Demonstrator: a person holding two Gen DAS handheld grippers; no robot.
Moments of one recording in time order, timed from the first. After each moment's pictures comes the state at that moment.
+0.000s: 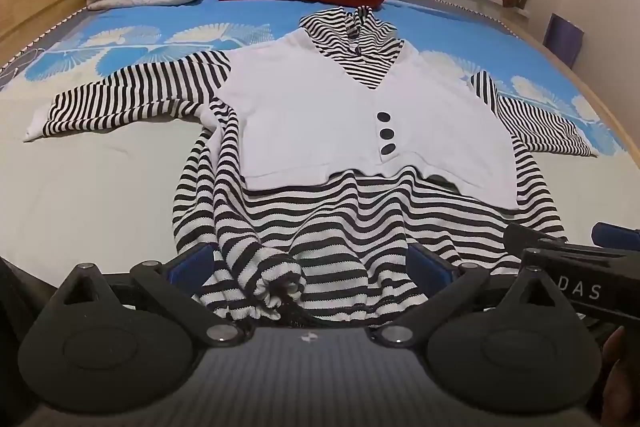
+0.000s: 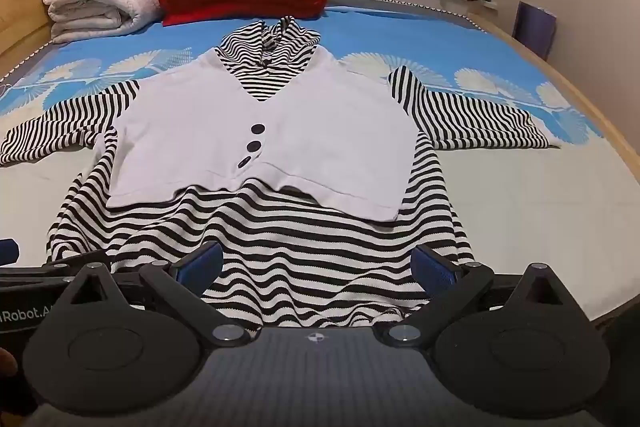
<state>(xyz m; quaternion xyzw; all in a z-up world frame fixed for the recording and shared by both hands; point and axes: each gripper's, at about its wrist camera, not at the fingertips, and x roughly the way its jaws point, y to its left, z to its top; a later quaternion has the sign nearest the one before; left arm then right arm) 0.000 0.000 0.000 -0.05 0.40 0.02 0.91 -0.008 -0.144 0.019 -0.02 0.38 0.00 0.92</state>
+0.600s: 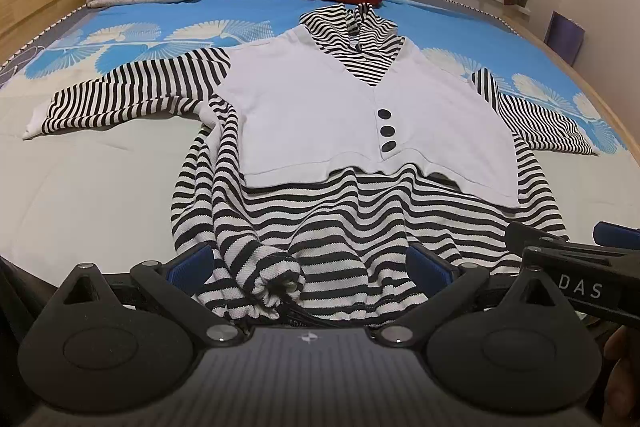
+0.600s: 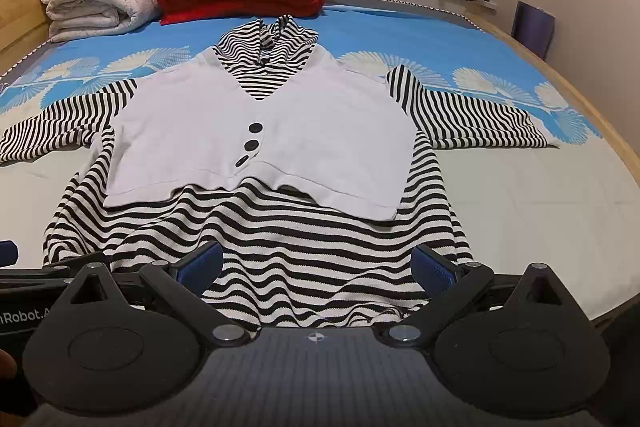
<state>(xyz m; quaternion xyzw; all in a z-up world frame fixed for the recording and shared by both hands) -0.001 0.000 -0.002 -0.05 0.40 0.02 0.91 -0.007 -0.145 0.017 -0.02 0.38 0.00 0.92</state>
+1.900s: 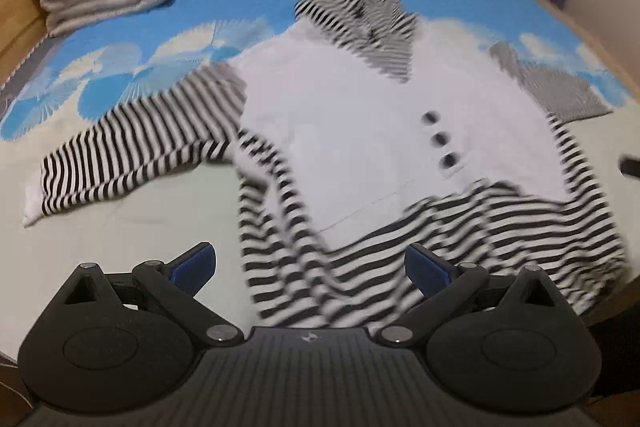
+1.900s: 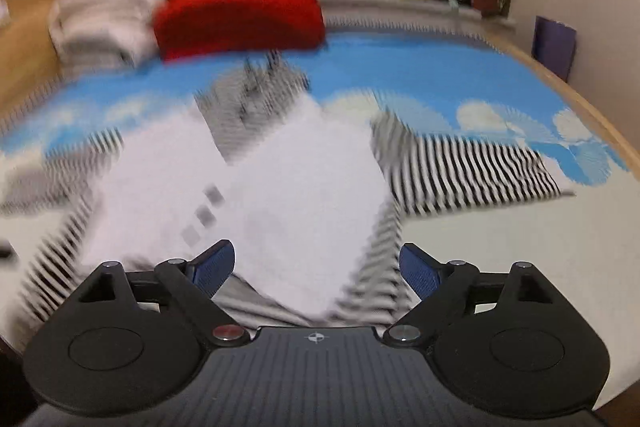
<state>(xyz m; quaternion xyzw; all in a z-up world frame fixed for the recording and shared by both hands) 0.096 0.088 -0.001 0.01 0.48 -0.04 0.88 0.074 -0.252 0.025 -0.01 0.37 0.04 0.93</state>
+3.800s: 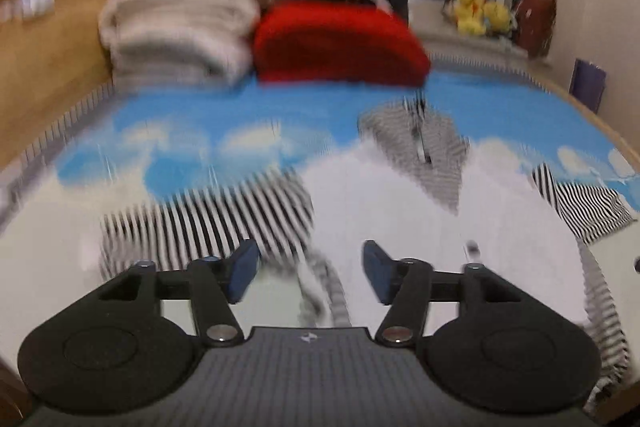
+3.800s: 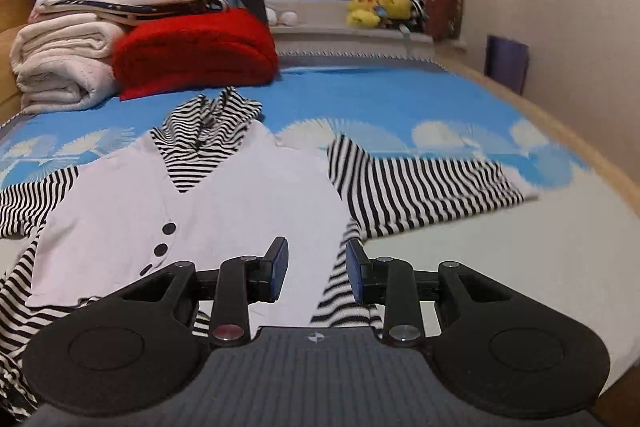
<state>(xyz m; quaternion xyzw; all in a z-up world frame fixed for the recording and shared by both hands) 0.109 0.115 0.103 0.02 0.31 0.05 0.95 0.070 -0.248 0.021 0.01 0.29 -0.02 0.96</state>
